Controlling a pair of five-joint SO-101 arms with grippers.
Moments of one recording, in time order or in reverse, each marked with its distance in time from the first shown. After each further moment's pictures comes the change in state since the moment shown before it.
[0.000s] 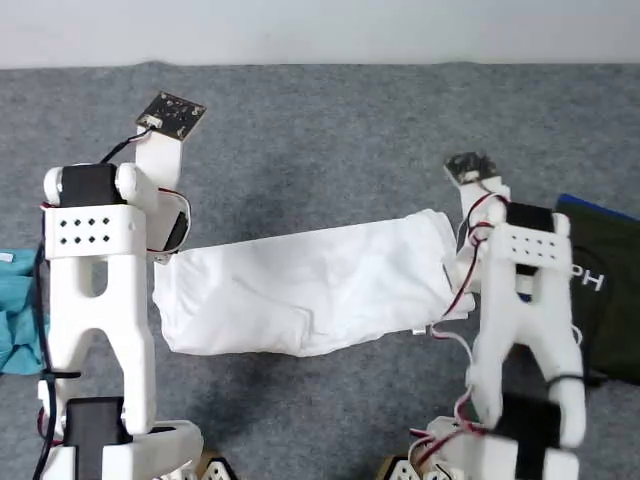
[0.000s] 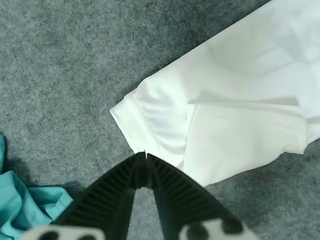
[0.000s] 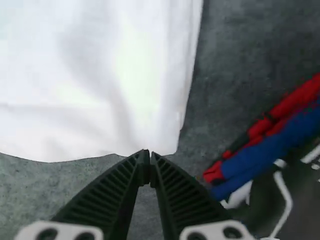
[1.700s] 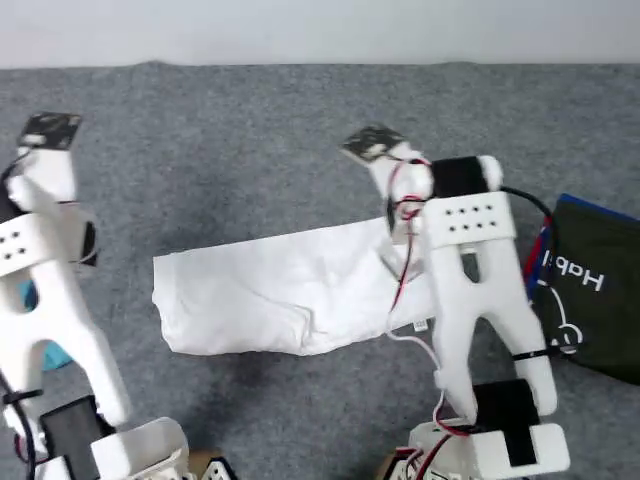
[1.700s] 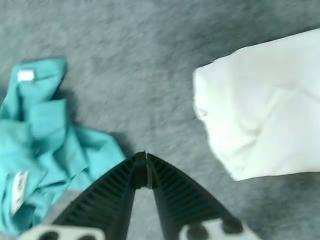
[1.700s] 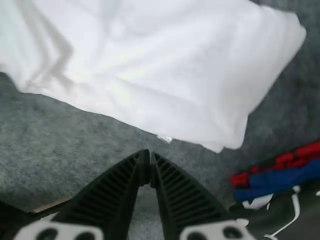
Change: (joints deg) left arm -19.2 0.0 0.0 -0.1 -3.3; right arm -17.6 6.3 -22.1 23.5 0.1
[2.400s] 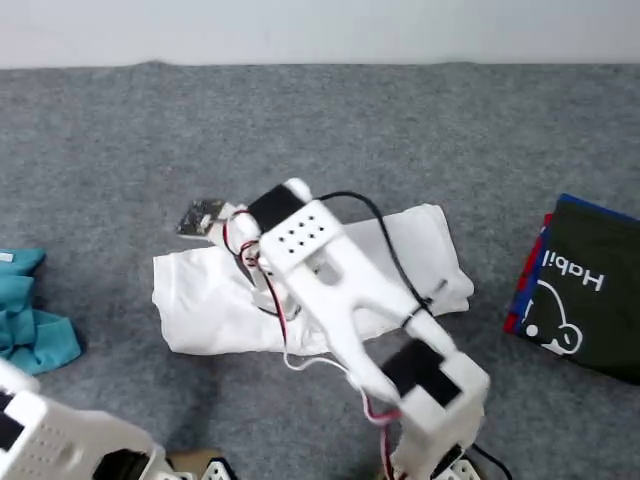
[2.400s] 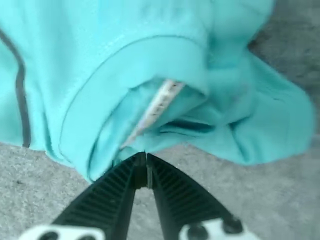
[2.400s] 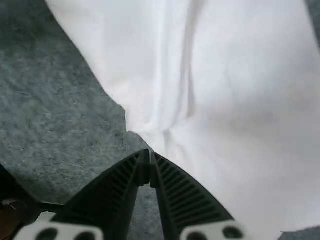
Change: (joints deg) left arm -40.0 19.8 1.6 -17.2 -17.6; right arm -33.9 18.2 -15.2 1.7 0.0
